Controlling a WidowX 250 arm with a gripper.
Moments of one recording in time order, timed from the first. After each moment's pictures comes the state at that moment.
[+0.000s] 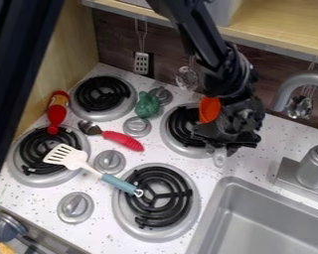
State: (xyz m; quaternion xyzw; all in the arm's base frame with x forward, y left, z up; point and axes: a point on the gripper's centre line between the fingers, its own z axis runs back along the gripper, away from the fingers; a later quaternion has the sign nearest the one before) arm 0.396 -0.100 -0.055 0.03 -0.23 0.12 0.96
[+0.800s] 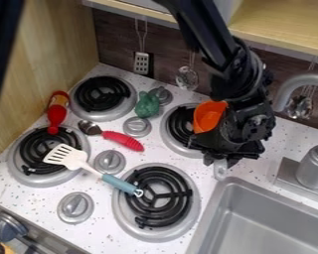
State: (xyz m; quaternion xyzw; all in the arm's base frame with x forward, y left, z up) arm 0.352 -0.105 -0.030 0.06 -0.19 0.16 0.97
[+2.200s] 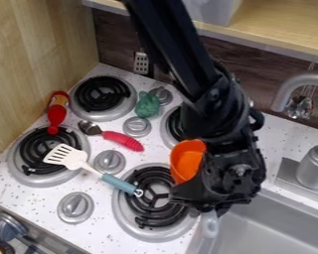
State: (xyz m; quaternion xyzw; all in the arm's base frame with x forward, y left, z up) arm 0.262 -0.114 -0.034 0.03 -0.15 0.23 0.96
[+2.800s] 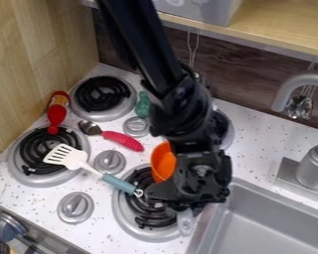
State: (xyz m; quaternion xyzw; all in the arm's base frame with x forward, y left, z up) arm 0.257 -0.086 -0.043 0.02 -0.16 0.23 0.96
